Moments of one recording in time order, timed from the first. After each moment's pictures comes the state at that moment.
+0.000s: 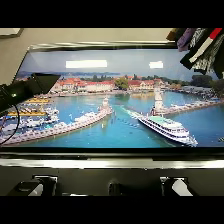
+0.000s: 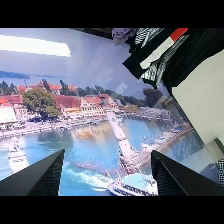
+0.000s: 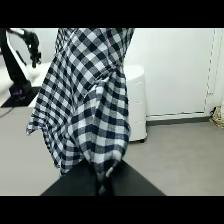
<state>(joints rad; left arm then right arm) -0.01 -0.84 1.03 0.48 -0.85 -1.11 -0.79 -1.10 1.90 -2.55 0.98 2.34</state>
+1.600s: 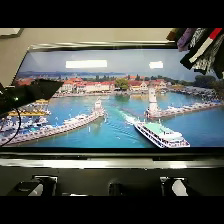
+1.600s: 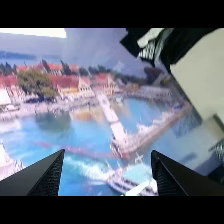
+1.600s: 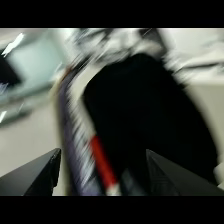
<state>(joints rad) -0.01 -0.84 1.03 0.53 -0.97 -1.11 -0.63 -1.02 1.90 -1.26 0.76 1.66</state>
